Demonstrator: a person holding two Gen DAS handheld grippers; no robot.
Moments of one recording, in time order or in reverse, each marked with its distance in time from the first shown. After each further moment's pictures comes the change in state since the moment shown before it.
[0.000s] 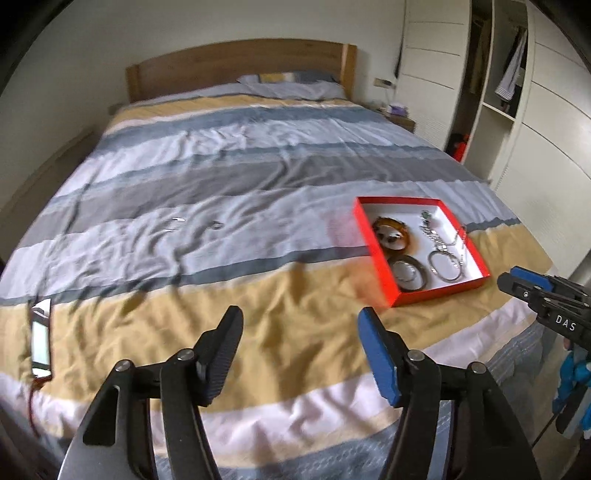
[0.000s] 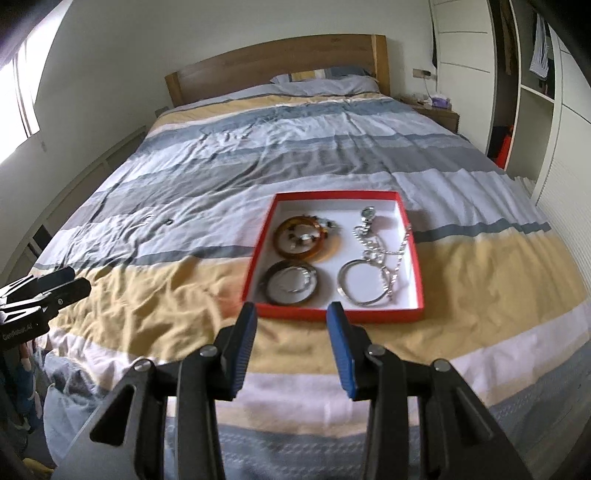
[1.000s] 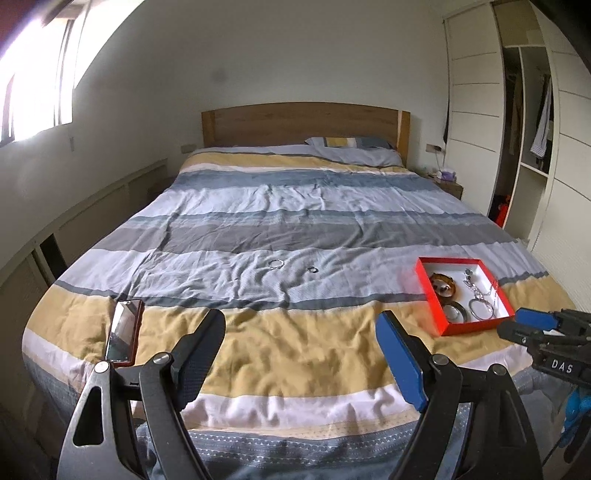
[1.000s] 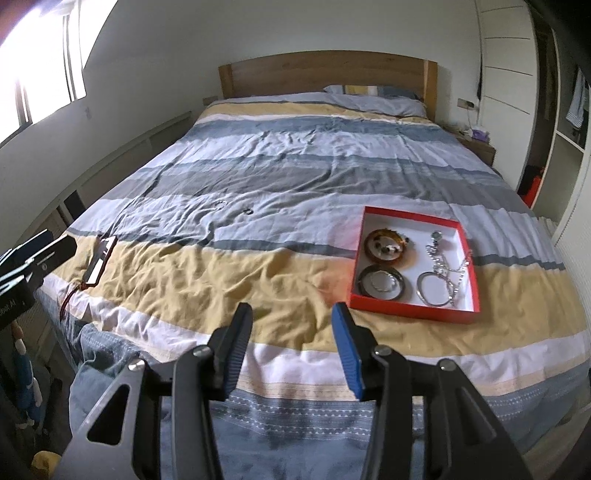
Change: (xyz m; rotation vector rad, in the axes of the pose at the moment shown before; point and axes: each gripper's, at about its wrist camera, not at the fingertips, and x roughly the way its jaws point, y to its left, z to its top) left arm -0.117 0.069 -0.042 -0.109 -0.246 0.193; right arm -0.044 0.121 -0.014 -0.153 -0.015 0.070
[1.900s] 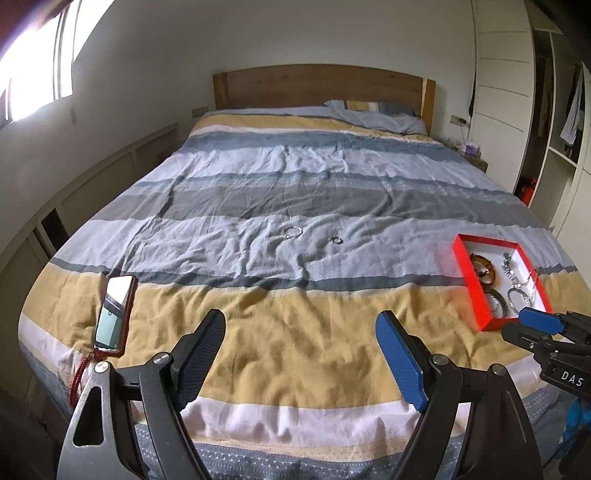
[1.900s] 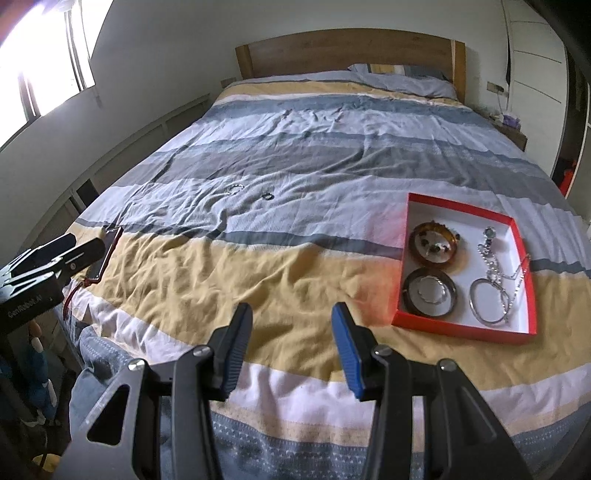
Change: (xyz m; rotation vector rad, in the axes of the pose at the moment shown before) left arm 0.089 0.016 -0.001 -0.025 0.151 0.058; right arm 0.083 0.004 0.018 -0.005 0.074 0.103
